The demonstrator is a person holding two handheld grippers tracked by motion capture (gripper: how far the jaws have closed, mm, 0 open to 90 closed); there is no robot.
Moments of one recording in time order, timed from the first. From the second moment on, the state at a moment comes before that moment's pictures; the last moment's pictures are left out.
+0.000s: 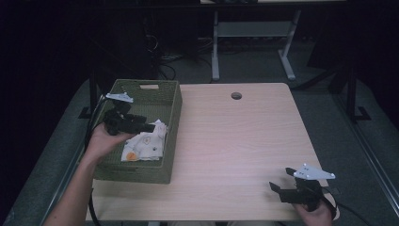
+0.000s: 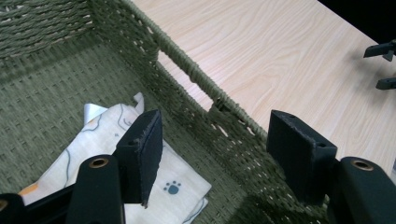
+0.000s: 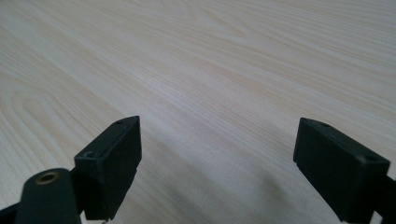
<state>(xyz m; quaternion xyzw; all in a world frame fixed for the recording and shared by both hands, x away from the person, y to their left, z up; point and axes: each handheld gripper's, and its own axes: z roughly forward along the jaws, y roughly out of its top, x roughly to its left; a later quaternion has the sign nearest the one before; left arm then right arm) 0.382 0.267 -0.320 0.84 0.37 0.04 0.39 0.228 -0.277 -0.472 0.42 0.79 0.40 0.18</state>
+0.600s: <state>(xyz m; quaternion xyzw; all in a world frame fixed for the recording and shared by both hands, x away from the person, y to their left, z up) 0.381 0.250 -0.315 0.85 0.36 0.04 0.39 0.227 -0.276 -0.472 0.42 0.79 0.40 0.19</state>
